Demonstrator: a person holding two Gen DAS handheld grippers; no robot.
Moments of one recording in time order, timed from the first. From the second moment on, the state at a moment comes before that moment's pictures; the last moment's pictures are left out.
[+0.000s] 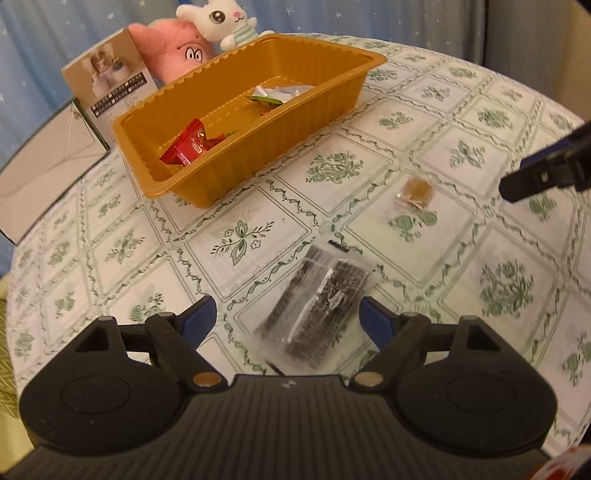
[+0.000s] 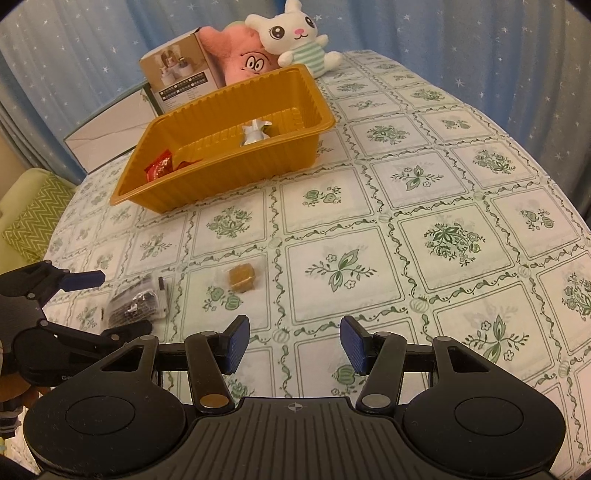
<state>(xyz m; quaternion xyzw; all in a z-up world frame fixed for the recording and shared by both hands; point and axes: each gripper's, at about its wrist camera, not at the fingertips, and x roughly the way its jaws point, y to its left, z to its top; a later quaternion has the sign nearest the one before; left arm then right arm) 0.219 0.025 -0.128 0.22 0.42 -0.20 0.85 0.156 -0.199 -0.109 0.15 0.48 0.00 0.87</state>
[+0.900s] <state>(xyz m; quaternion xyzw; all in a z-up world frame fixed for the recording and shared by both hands) 0.199 0.051 -0.116 -0.02 0.45 -0.09 0.89 0.202 -0.158 -0.139 0.08 0.46 0.06 0.88</state>
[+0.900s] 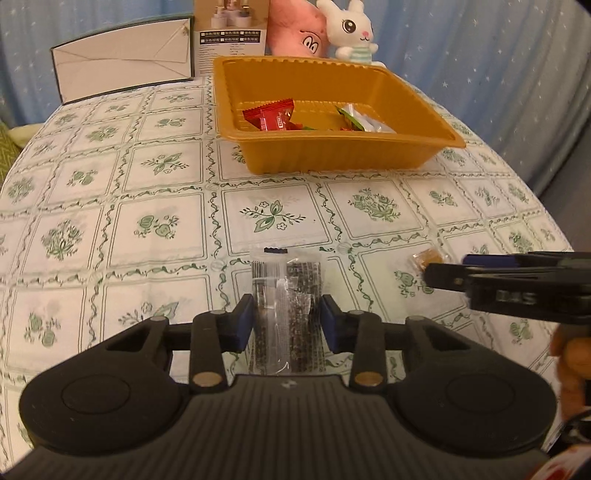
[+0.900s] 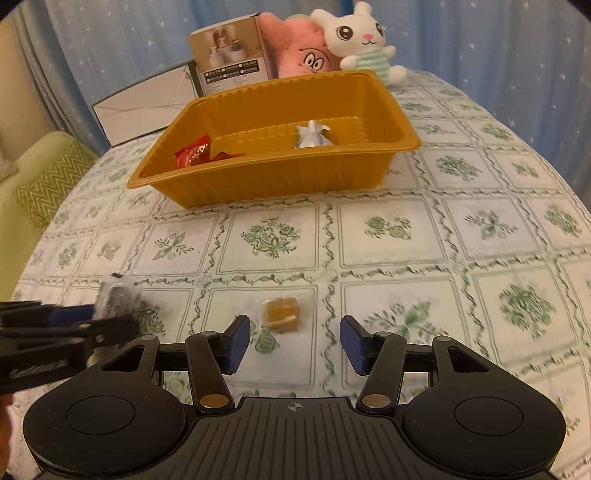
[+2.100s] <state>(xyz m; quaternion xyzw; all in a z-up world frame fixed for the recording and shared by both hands) 0.174 0.043 -0.103 -0.04 0.44 -0.09 0.89 0.177 -0.133 -0.129 0.00 0.42 0.05 0.91</state>
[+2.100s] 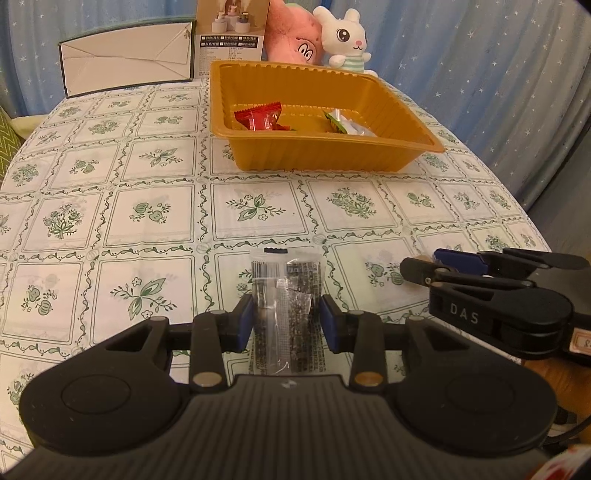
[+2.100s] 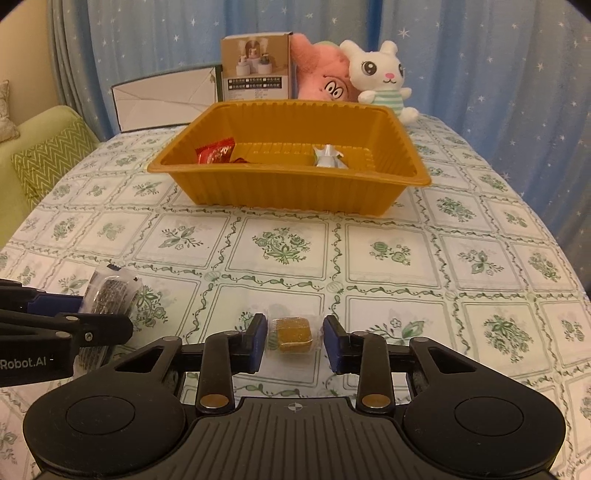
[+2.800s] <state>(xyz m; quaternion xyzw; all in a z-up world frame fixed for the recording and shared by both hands) 0.146 0.029 -0.065 -0.05 0.42 -0.08 0.90 0.142 -0.143 -0.075 0.01 0.38 0.04 0.92</state>
